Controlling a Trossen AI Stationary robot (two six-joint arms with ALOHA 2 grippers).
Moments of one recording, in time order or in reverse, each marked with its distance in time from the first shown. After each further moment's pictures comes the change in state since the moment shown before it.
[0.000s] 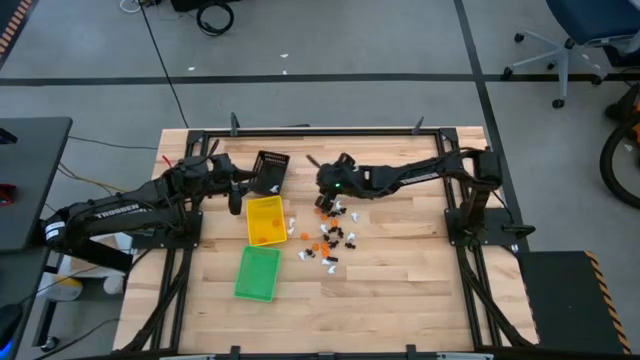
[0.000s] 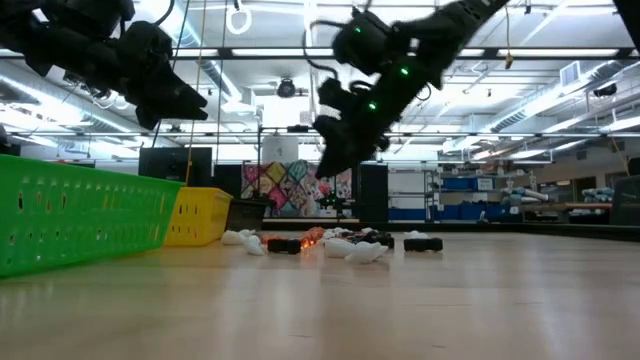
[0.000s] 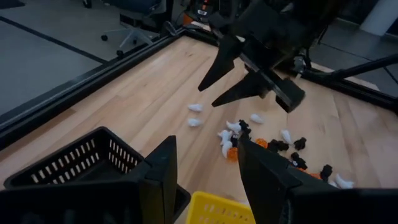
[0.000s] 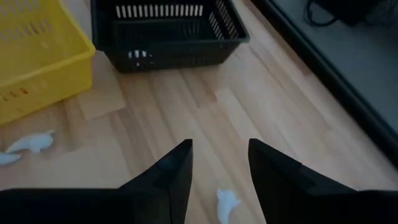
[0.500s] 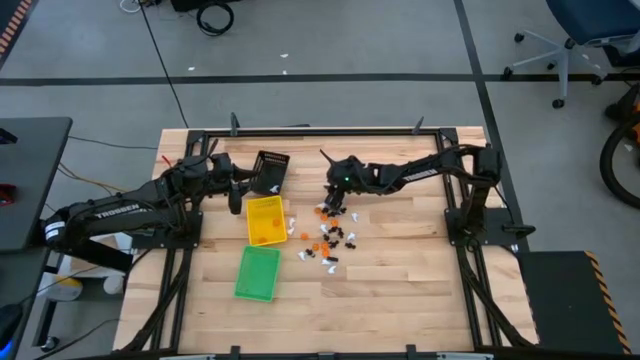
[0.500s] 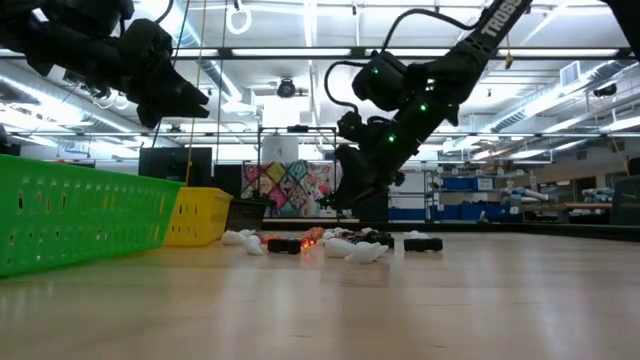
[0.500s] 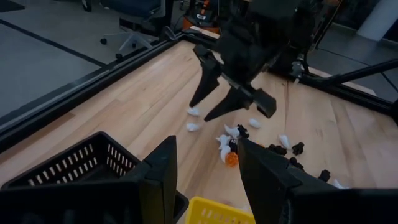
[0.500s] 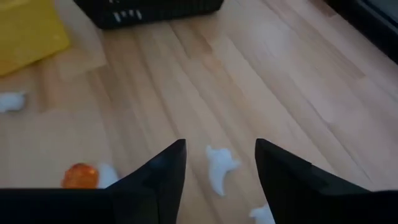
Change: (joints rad) left arm 0.000 0.002 0.000 0.019 0.000 -0.008; right arm -0.097 0.007 -0.174 0.183 -0.171 0.023
